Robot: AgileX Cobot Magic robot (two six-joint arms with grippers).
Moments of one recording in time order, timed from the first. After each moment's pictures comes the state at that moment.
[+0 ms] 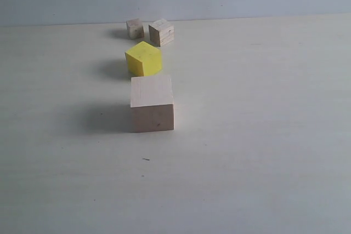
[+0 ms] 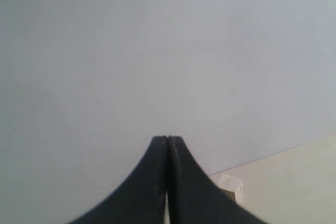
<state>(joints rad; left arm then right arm) -0.28 0.77 -0.68 0.58 -0.03 -0.44 0.33 1.00 -0.91 0.06 0.25 -0.09</state>
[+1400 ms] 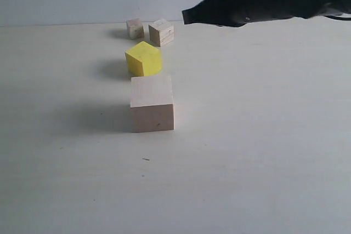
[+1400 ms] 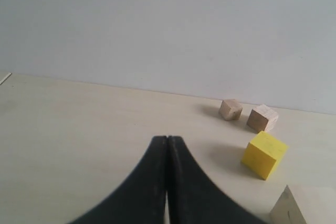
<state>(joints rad) -0.20 0.36 -0.50 0.34 0.47 -0.49 0.48 1.70 -1.08 0.21 0.04 -0.16</state>
